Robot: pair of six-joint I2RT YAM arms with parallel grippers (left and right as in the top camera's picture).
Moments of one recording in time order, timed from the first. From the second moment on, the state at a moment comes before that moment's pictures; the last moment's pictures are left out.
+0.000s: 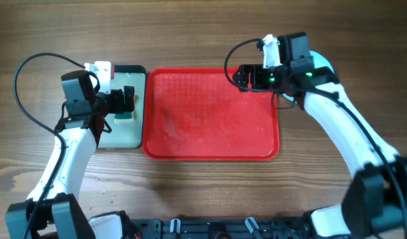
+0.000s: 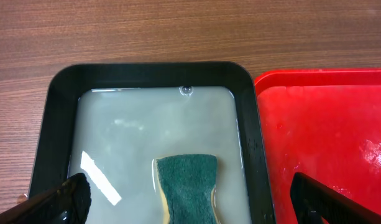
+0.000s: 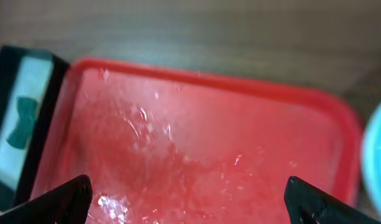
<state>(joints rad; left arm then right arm) 0.15 1.42 0.78 -0.15 0.18 0.13 0.24 1.61 1.21 -0.51 -0.31 0.19</state>
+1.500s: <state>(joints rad) 0.15 1.42 0.78 -0.15 0.18 0.13 0.00 0.01 0.01 0.03 -0.23 -0.06</state>
